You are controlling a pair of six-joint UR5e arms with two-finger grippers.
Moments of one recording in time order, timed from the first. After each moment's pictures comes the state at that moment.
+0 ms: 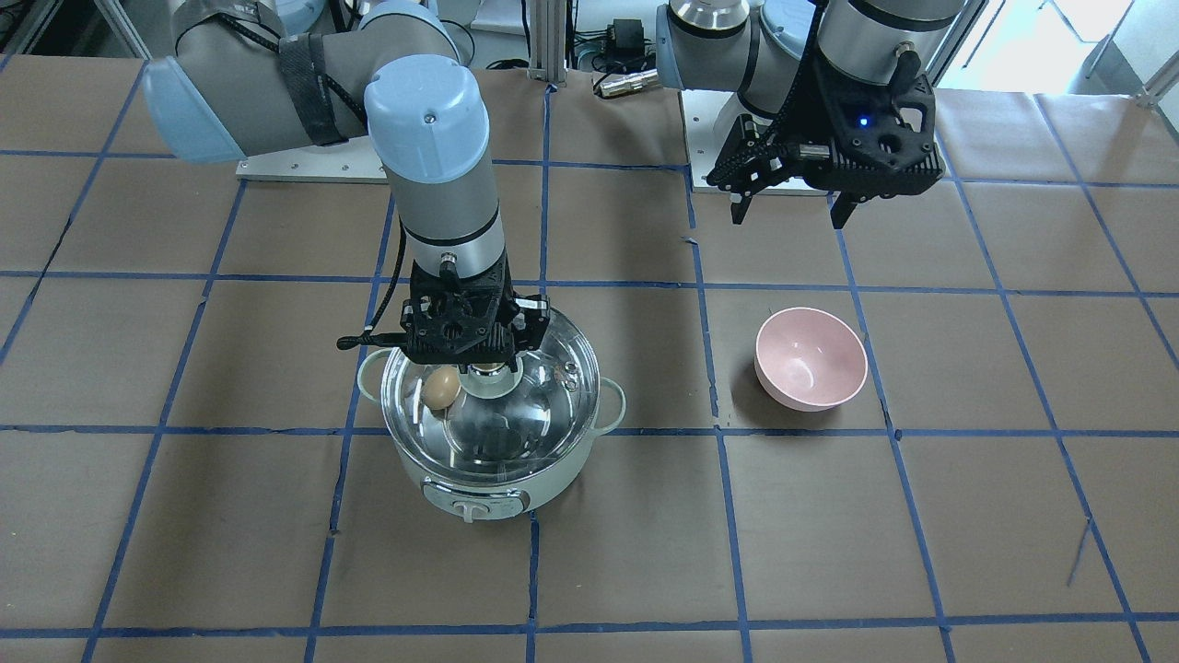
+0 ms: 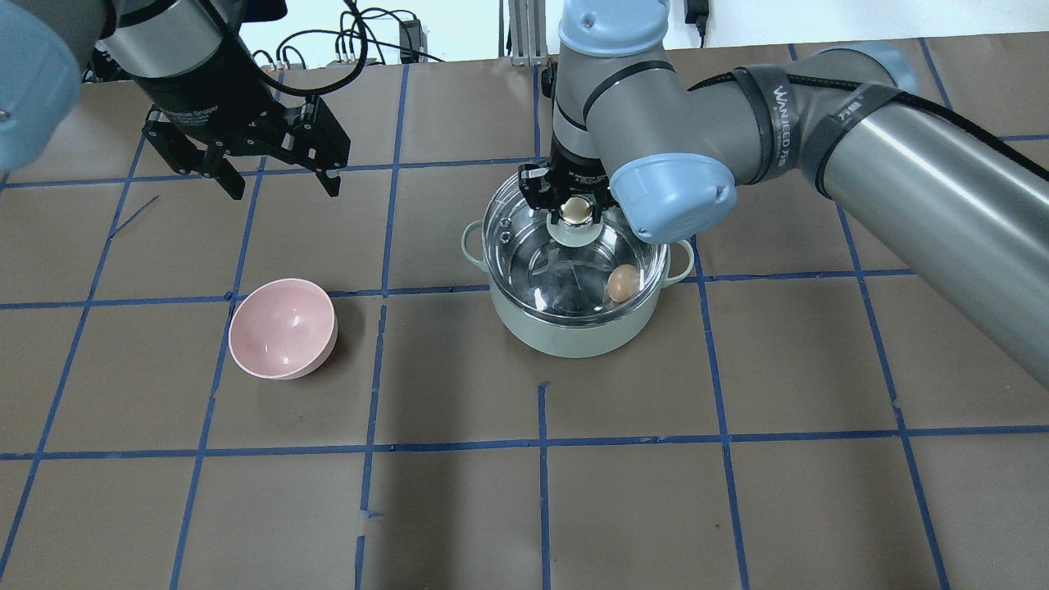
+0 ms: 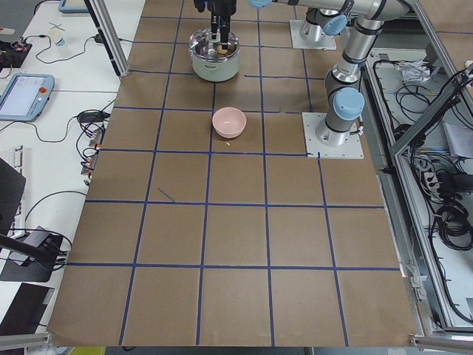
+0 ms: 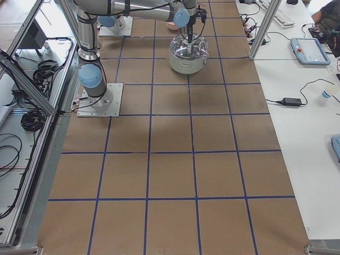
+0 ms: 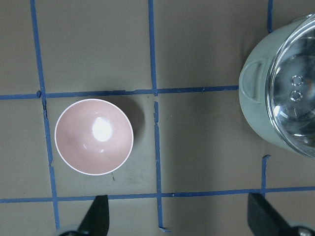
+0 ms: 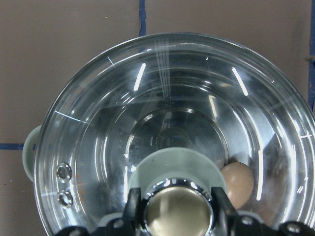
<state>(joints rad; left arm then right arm) -1.61 -1.58 -1.49 -1.64 1.56 -0.01 1.87 -1.29 1.60 -2.00 -1.54 0.30</state>
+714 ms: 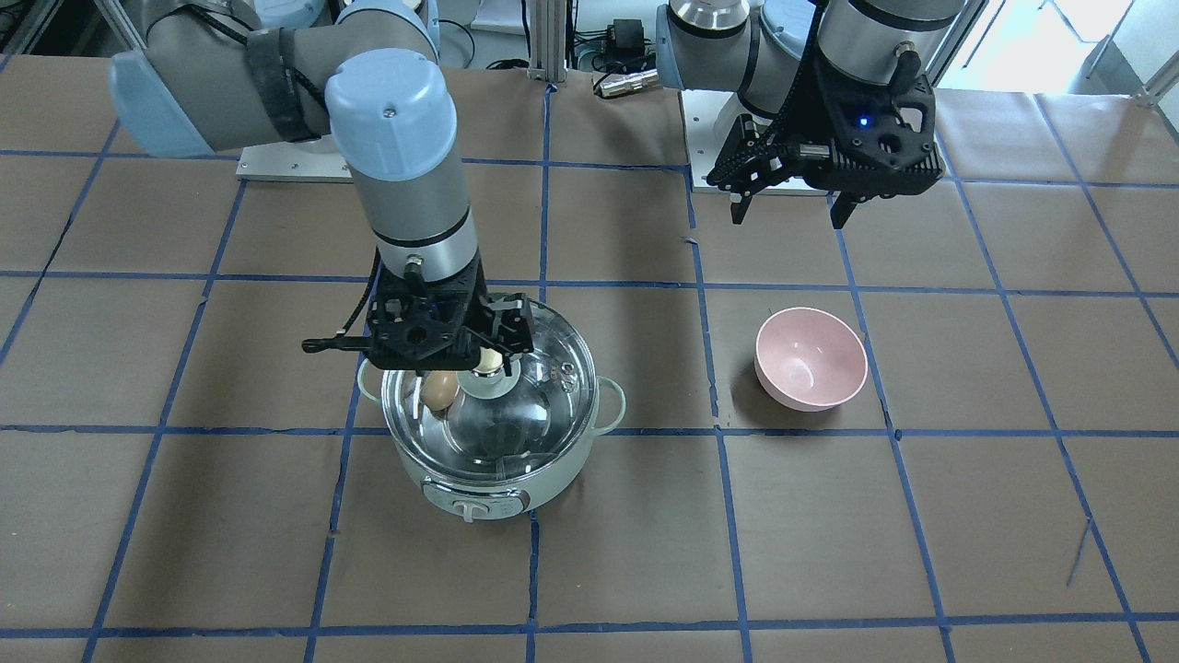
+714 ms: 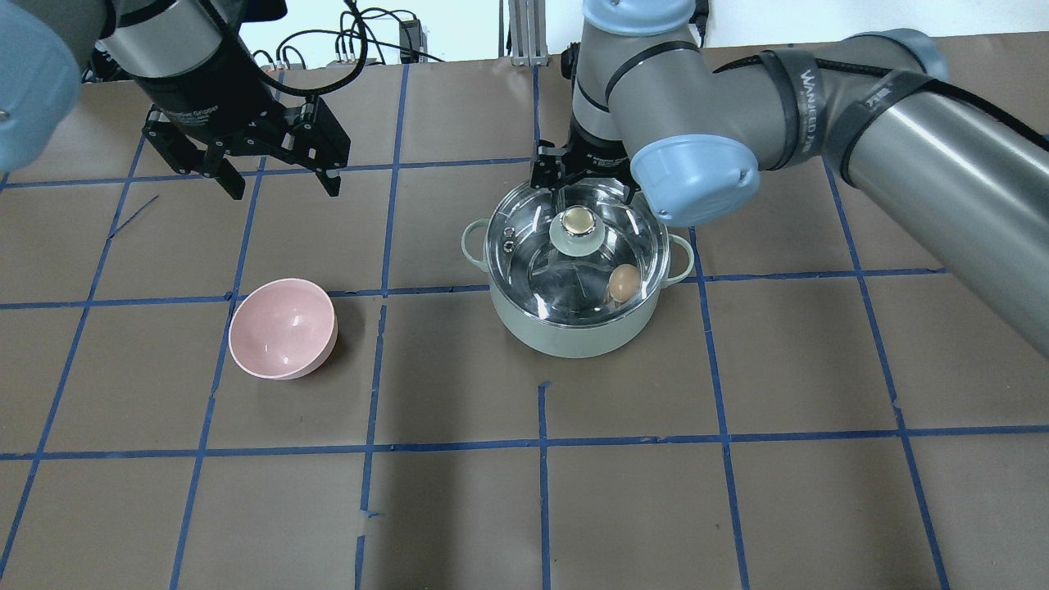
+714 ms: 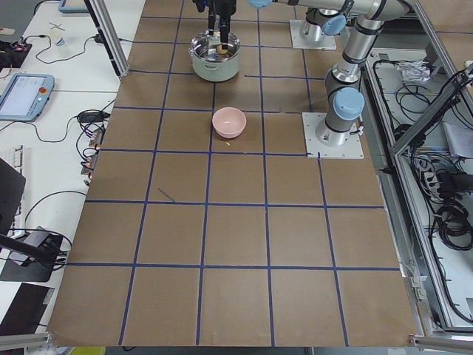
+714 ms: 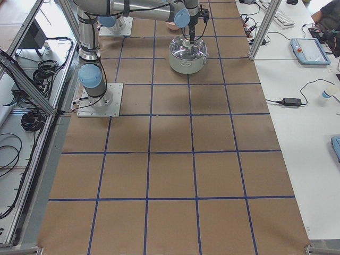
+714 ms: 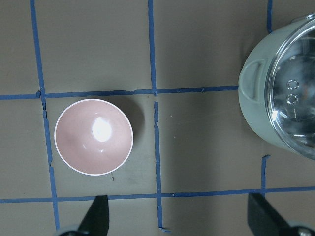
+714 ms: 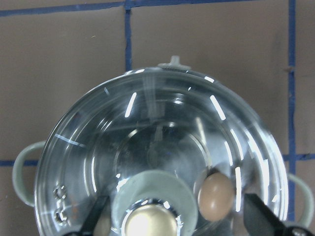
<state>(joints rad) -1.61 -1.58 -1.49 -1.64 1.56 -0.01 1.80 -1.31 1.58 -1.99 -1.54 0.28</state>
